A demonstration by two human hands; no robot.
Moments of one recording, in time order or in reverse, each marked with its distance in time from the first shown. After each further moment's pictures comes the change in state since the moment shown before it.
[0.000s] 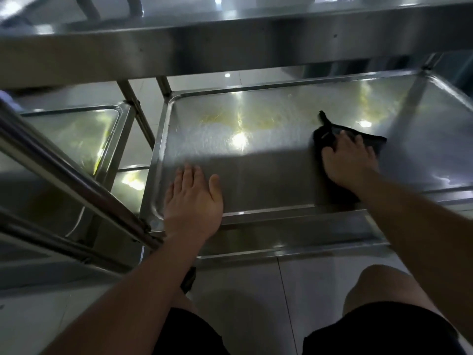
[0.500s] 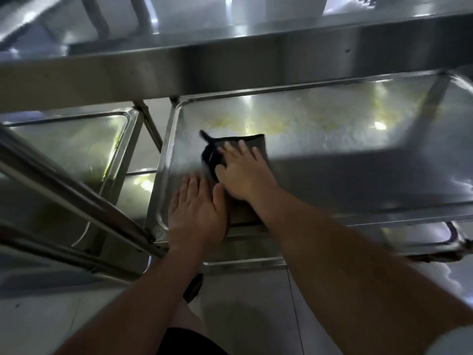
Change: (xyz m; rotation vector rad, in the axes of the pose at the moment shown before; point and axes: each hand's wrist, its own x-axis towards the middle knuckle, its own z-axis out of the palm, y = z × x) left_hand -0.002 0.001 -0.004 -0.011 0.013 -0.013; right_hand -0.044 -0.201 0.051 0.034 -0.150 -0.528
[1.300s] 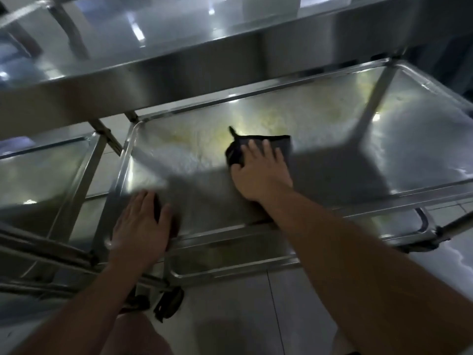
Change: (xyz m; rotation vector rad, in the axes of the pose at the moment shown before) left_hand 0.007 0.003 -0.002 0.103 -0.026 -0.028; right_hand -0.047 0.135 -0.044 -0.002 0.065 0.183
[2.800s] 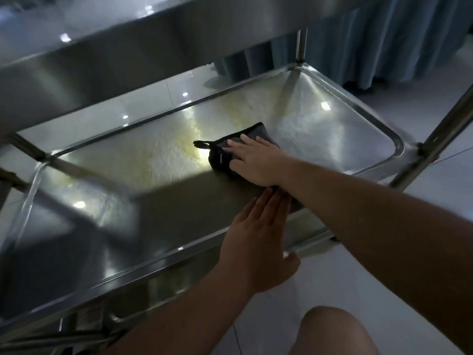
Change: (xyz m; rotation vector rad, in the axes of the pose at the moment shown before) left_hand -0.091 0.332 0.069 0.010 -0.054 0.993; right_hand -0.008 0.205 -0.081 -0.107 -0.076 -0.272
